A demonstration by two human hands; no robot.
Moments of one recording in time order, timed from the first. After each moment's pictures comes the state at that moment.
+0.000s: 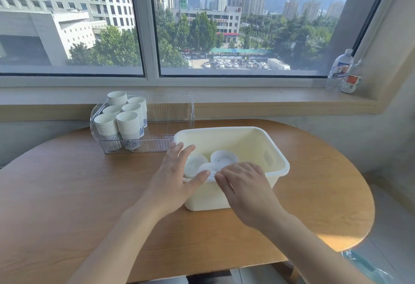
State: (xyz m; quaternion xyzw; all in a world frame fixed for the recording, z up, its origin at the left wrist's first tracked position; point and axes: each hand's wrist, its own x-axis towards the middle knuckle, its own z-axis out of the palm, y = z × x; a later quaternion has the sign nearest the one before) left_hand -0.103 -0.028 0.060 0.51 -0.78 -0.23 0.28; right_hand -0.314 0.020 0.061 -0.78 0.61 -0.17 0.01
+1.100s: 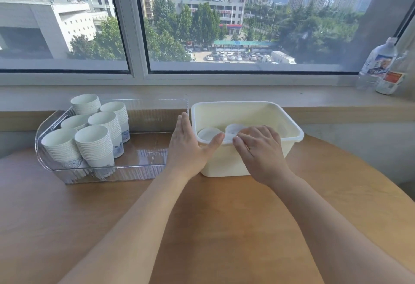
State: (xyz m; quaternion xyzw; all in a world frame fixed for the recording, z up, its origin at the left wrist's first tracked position) left_hand -0.183 -0.246 0.045 0.59 -0.70 -0.22 0.34; right_hand -0.381 -0.221 0.037 -0.72 0.63 -0.28 -0.05
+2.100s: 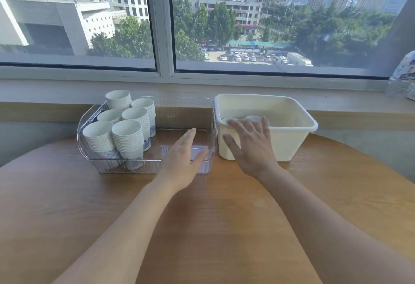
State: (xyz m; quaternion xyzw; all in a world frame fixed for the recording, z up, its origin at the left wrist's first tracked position) left_hand -0.090 -0.242 0.010 0.56 -0.76 -0.18 0.29; right_hand -0.302 -0.247 0.040 -0.75 0.61 -0.27 -0.04
